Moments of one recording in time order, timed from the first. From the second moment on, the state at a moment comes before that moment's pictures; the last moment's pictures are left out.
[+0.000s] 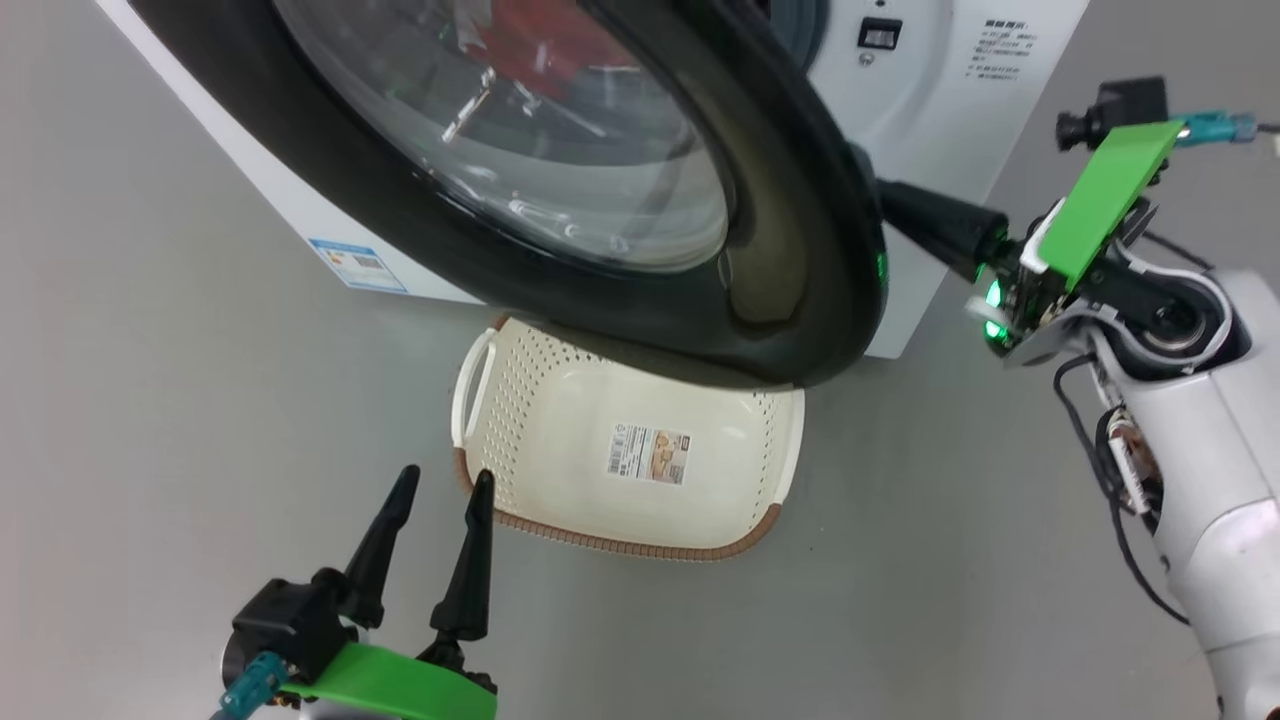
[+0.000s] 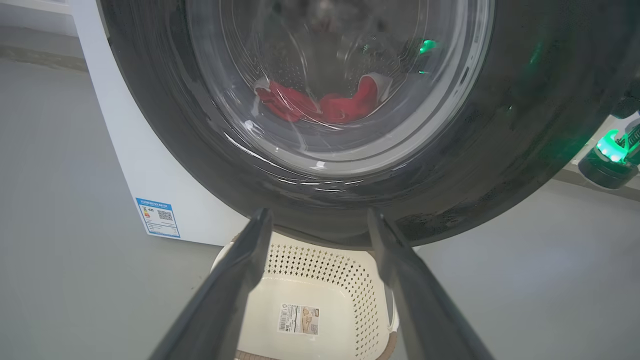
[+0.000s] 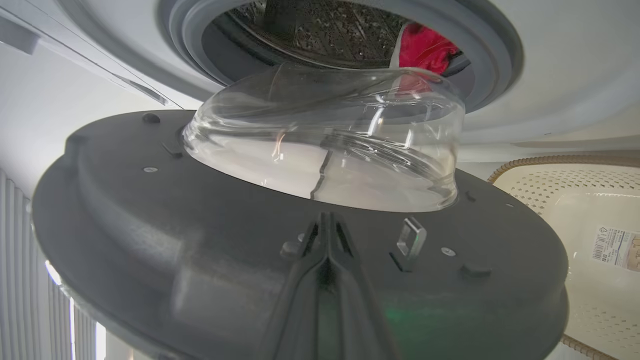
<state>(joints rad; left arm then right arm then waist) -0.16 0.04 -0.17 0.22 -0.36 -0.09 -0.25 -0.82 -0.19 0.19 0.61 1.65 0.13 0.72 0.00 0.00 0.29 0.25</state>
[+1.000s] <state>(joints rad) -0.08 0.04 -0.16 0.22 -0.34 -0.09 -0.25 -0.61 -0.10 0.25 0.49 1.63 0.13 0.81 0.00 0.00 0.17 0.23</state>
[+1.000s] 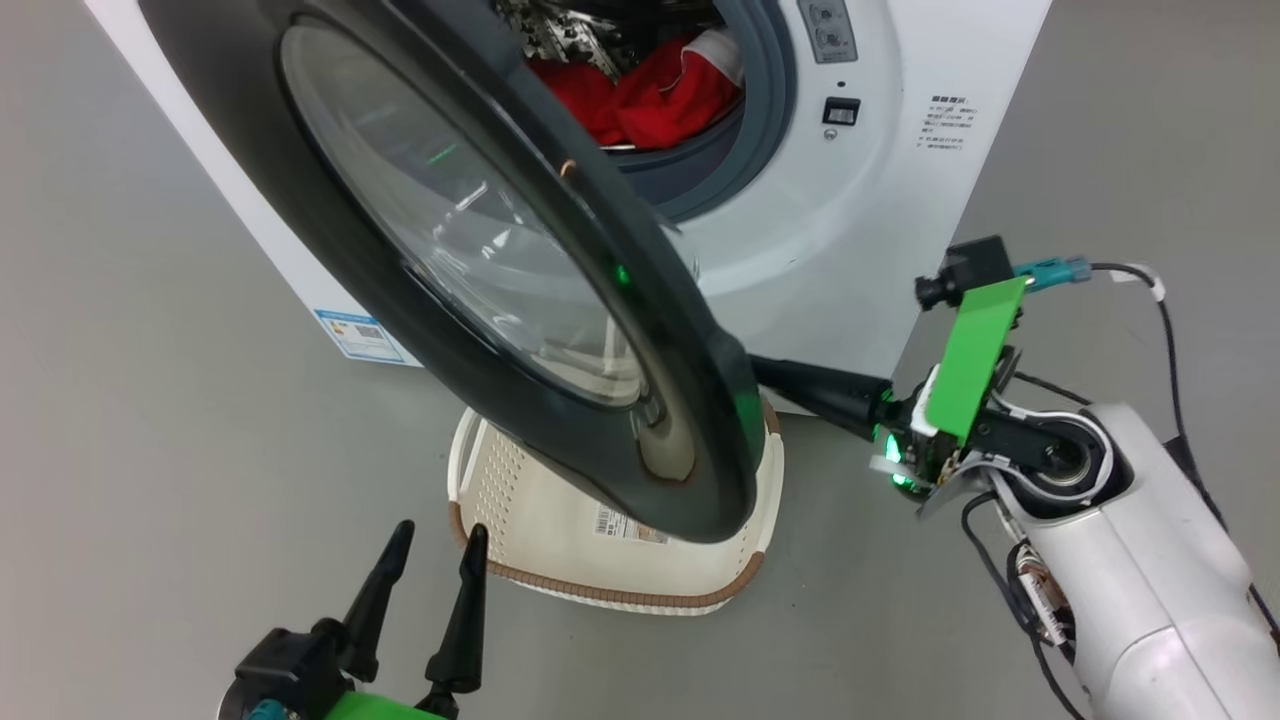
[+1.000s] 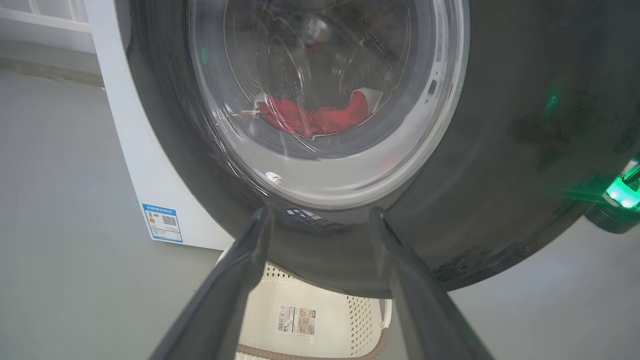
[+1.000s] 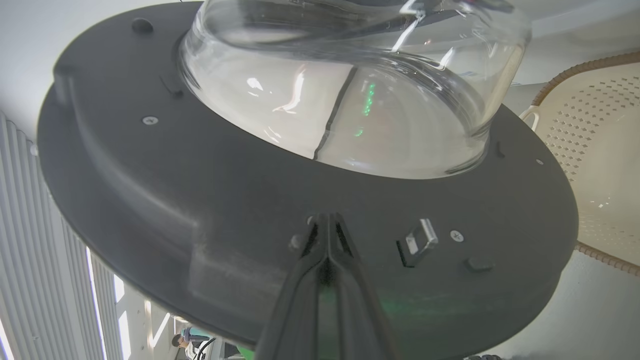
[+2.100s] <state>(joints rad) -0.04 0.04 -0.08 0.21 -0.31 -0.12 -0.25 -0.43 -0.12 0.21 0.43 1.54 0.13 0.65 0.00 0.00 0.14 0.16</state>
